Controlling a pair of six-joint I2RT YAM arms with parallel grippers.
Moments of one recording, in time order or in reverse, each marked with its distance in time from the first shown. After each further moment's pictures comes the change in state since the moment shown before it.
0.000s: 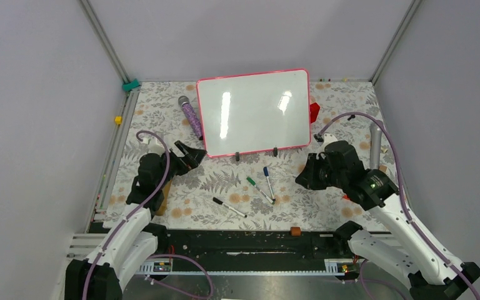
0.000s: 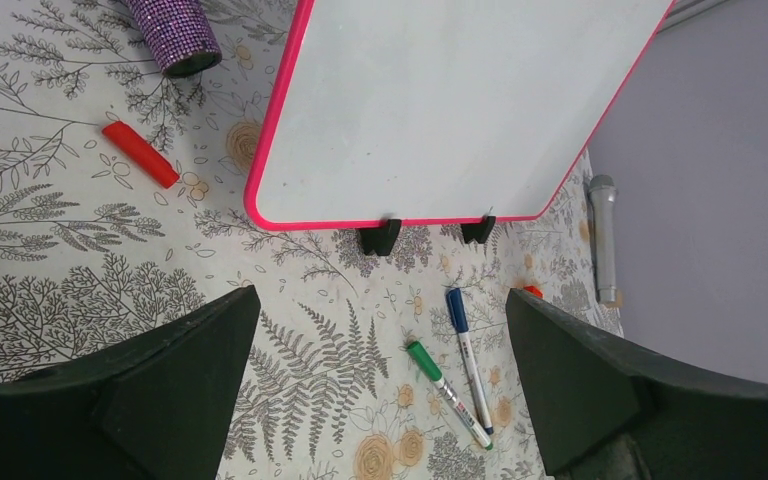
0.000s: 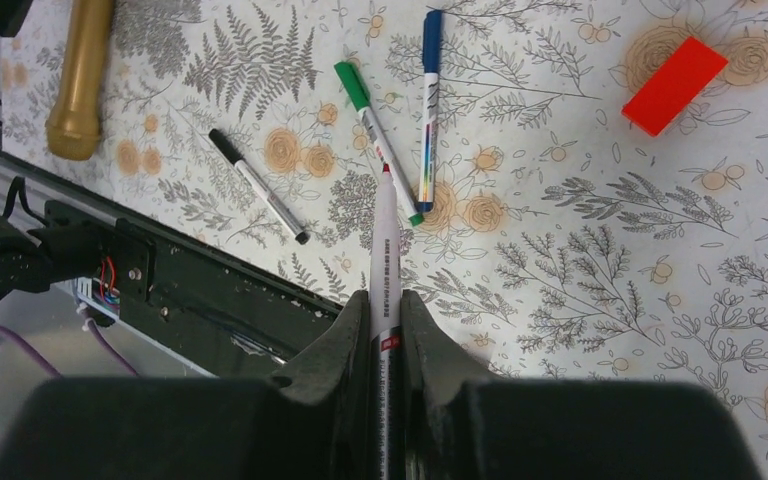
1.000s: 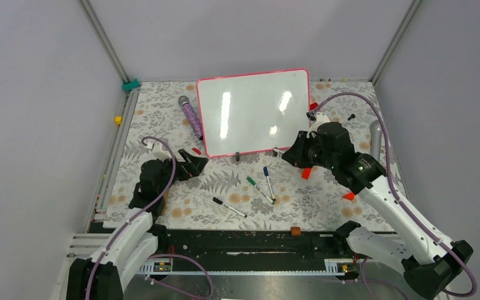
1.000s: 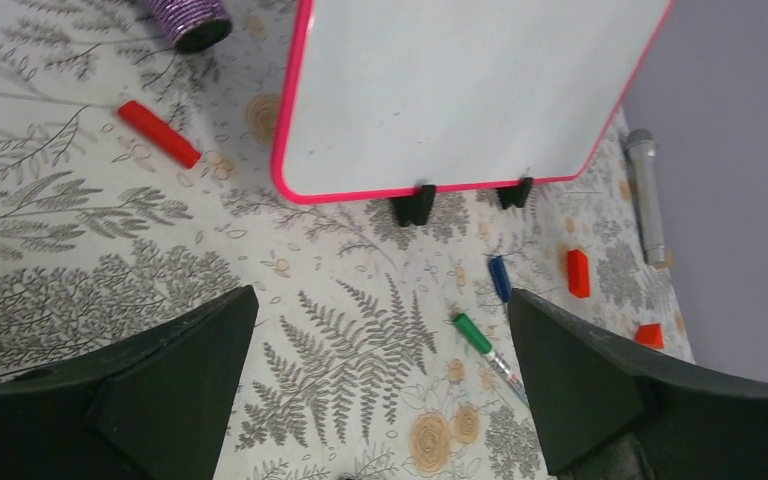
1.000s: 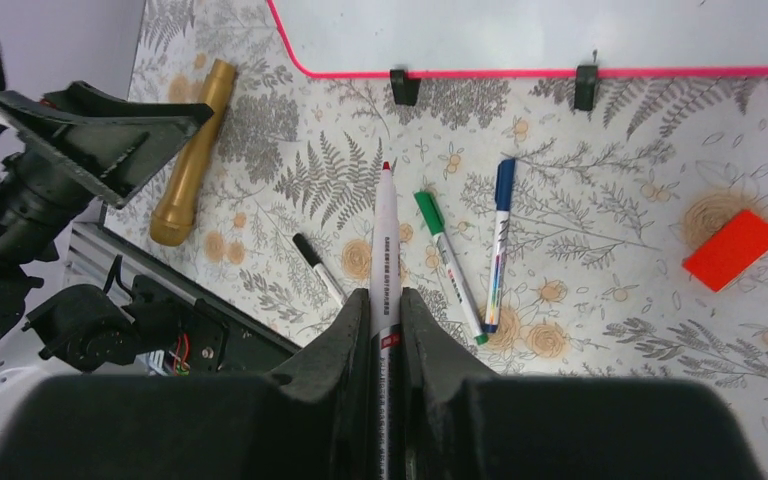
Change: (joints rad) left arm 0.009 -0.069 -0.125 0.090 0.058 0.116; right arm 0.000 0.176 0.097 0.243 -0.034 0.035
